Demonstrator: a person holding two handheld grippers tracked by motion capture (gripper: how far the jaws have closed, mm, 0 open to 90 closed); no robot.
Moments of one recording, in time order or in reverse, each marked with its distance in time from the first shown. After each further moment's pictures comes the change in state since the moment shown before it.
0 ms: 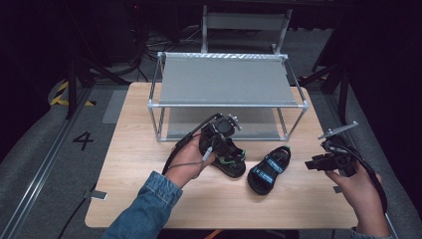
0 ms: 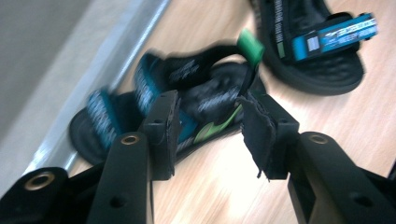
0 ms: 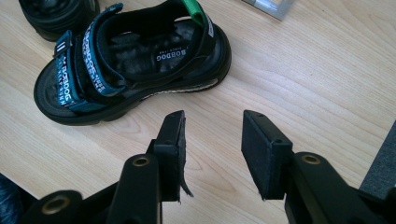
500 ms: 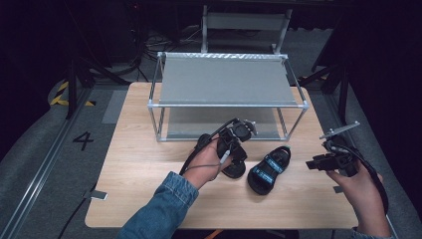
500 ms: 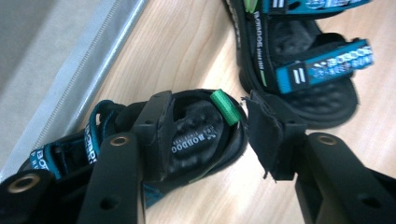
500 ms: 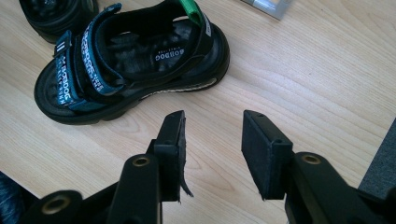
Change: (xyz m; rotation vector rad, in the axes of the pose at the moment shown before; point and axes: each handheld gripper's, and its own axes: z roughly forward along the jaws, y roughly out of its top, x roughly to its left) left arm -0.017 0.029 0.037 0.047 -0.005 0.011; right arm -0.003 -0.001 -0.001 -0.004 0.007 0.006
